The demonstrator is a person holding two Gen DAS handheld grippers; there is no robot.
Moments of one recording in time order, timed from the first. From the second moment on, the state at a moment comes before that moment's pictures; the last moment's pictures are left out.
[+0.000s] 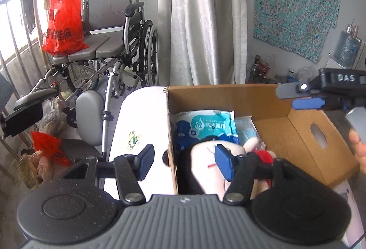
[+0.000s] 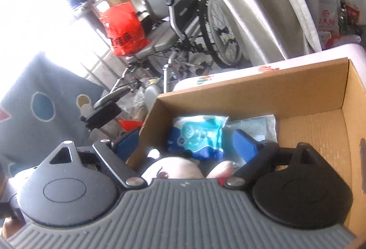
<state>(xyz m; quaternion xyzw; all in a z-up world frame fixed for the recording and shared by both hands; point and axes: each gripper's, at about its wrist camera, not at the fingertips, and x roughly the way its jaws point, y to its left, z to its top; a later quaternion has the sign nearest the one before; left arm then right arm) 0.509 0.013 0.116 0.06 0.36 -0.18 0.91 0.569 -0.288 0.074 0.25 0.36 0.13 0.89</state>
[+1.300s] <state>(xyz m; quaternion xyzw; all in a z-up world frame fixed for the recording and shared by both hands) 0.188 -0.190 -0.040 0.15 0.46 -0.45 0.75 0.119 -0.413 -0.047 0.31 0.47 0.03 0.83</state>
